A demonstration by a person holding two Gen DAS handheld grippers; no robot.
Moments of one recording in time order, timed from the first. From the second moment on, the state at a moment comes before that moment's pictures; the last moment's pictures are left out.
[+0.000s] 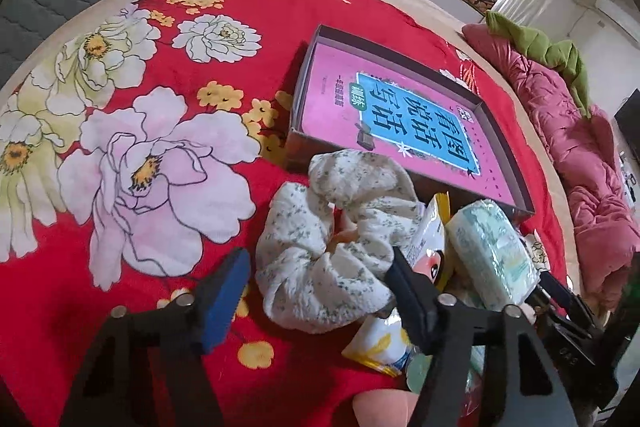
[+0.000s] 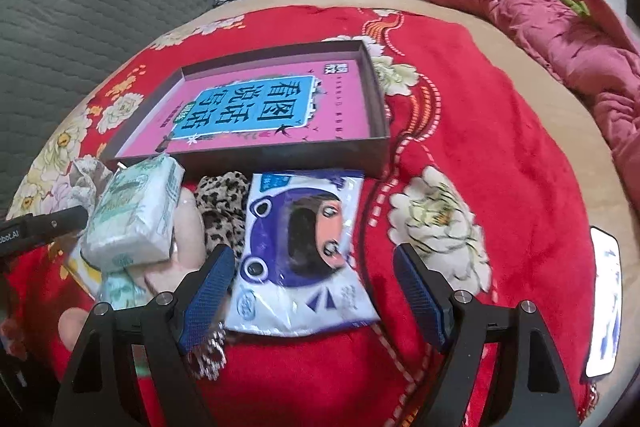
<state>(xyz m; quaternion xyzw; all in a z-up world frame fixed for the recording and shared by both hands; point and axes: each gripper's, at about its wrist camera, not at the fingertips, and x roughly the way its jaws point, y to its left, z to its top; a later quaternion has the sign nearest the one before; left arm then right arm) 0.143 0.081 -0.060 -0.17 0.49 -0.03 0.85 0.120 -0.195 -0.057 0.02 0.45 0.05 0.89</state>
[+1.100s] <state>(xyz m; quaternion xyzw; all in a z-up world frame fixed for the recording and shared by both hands) 0.148 0.072 -0.014 -0.16 0.42 -0.09 0.89 0.128 -0.202 -0.034 0.05 0.41 0.10 0.90</state>
